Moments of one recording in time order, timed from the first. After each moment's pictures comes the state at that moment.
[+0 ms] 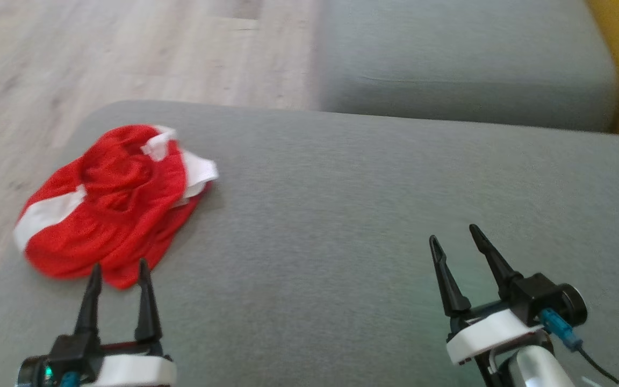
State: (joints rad) left arm 0.05 0.04 0.01 0.20 -0.11 -0.02 -0.25; right arm -0.04 -0.04 0.17 0.30 0.04 0.13 -0.25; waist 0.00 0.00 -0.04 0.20
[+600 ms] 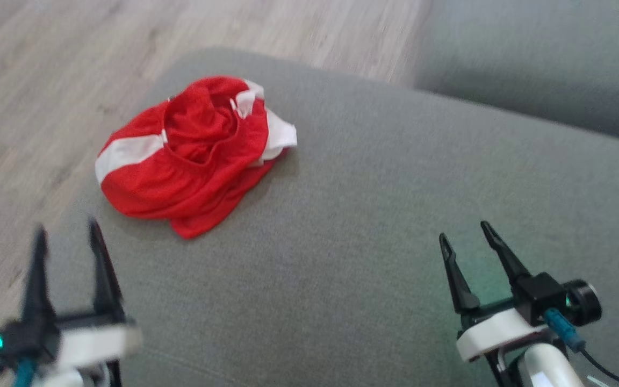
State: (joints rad) left arm 0.05 0.04 0.11 0.07 -0.06 -0.01 -0.25; right arm -0.03 -0.04 0.14 0.29 -0.04 0.13 -0.25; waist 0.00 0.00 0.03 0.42
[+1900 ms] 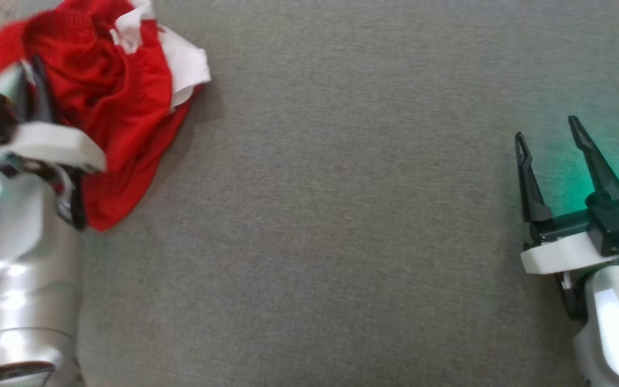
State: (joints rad) left arm -0.82 0.17 0.12 0.90 -0.08 -0.04 -0.26; right arm -0.21 -0.16 0.00 0.16 -0.17 0.13 -0.26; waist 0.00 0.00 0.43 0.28
